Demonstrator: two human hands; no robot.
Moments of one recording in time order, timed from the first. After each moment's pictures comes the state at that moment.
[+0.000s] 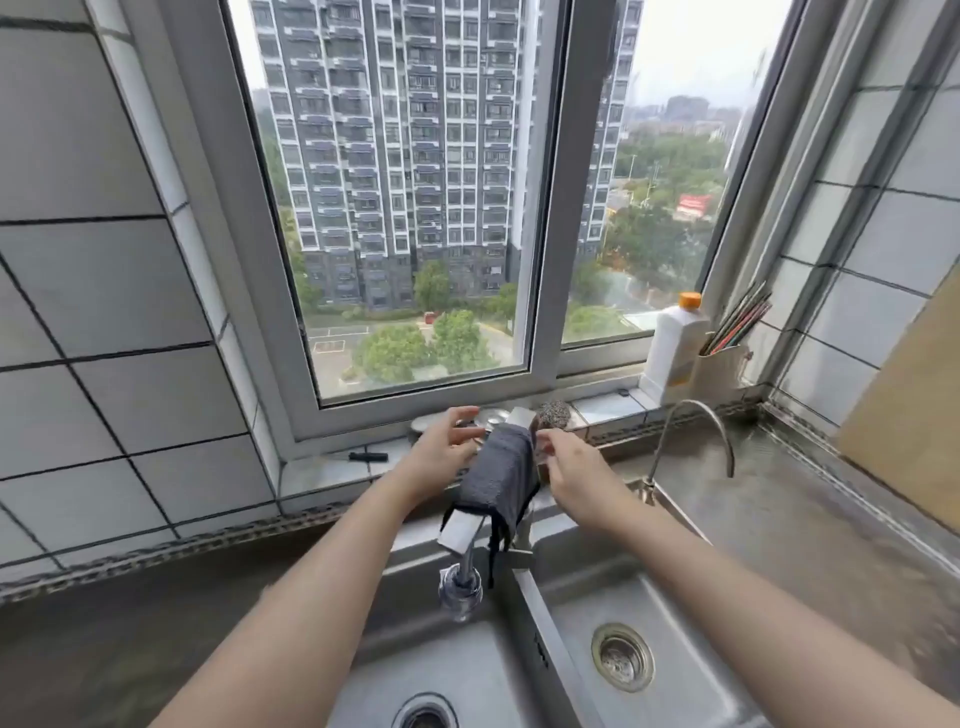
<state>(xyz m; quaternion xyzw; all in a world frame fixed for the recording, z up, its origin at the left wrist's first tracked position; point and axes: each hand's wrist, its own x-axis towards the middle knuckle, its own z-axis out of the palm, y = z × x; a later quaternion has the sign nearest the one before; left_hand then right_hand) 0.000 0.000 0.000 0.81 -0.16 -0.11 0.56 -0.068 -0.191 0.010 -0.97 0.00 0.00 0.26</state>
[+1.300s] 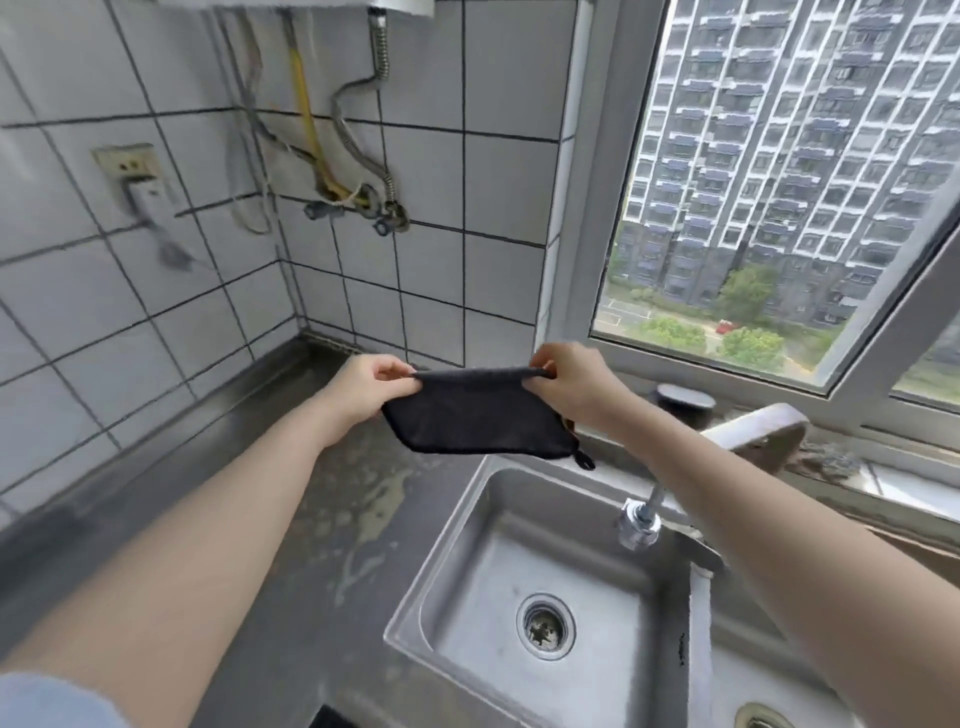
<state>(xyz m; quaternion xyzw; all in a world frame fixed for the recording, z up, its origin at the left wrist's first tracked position) -0.232 0.241 0.027 0.80 0.24 0.14 0.53 -0.098 0.012 0.067 -0.89 -0.36 0.03 0.27</state>
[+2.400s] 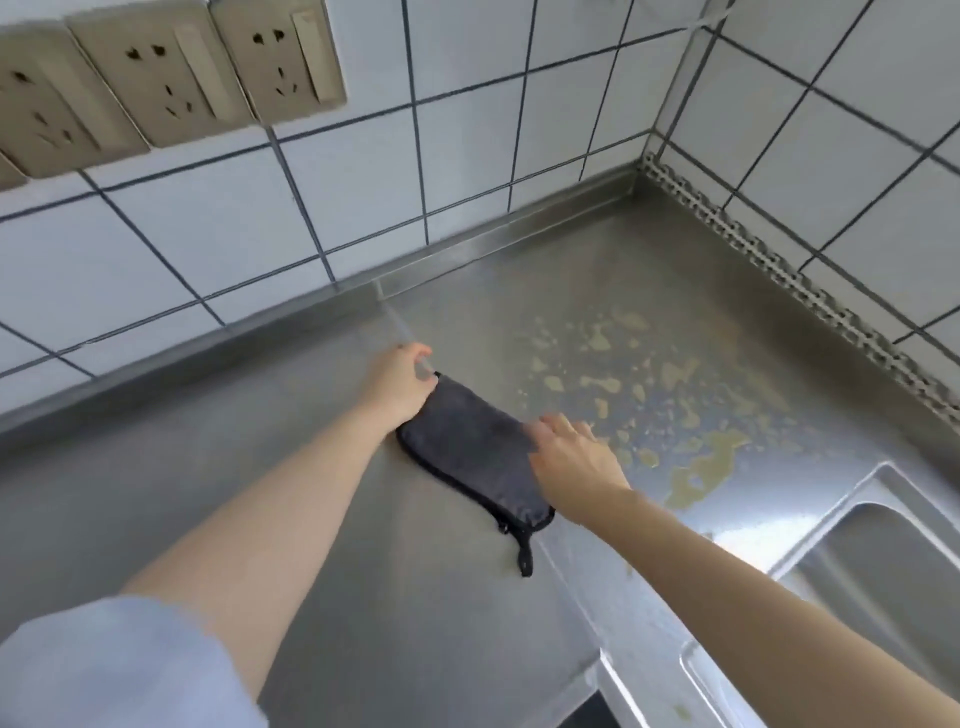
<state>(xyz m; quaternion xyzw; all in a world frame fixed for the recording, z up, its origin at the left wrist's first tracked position) -0.488 0.509 -0.220 0.72 0.58 0.10 0.35 -0.314 0.343 -0.213 -0.75 -0.62 0.20 -0.06</state>
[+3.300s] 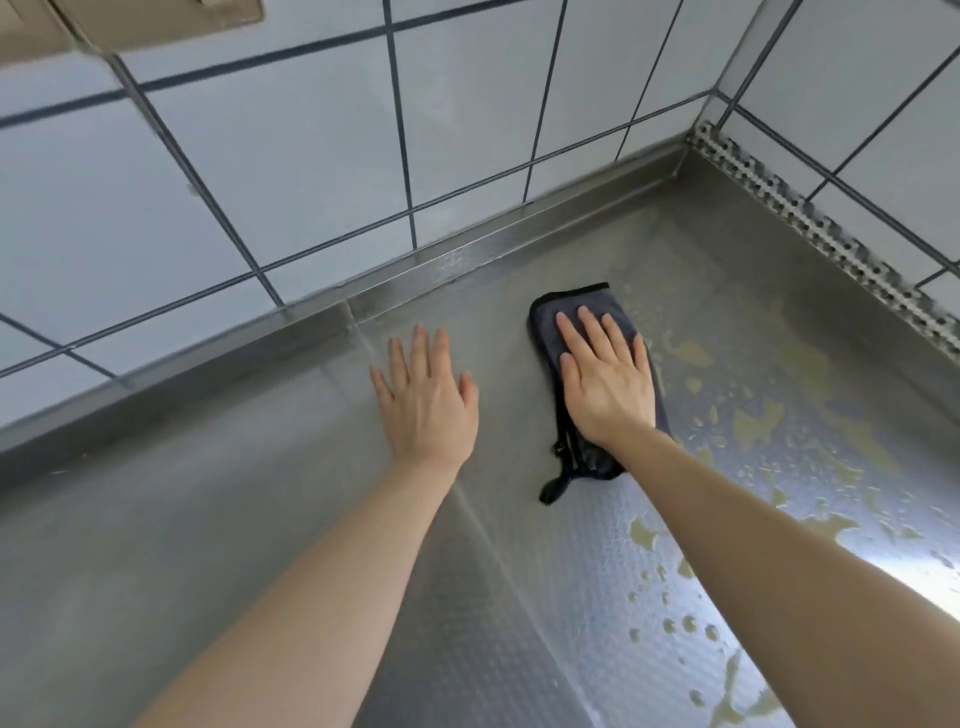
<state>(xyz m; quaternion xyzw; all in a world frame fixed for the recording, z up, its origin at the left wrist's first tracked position) -0.416 0.557 -0.299 0.77 0.61 0.08 0.15 -0.220 0.506 -0.308 -0.82 -0.56 0.07 0.06</state>
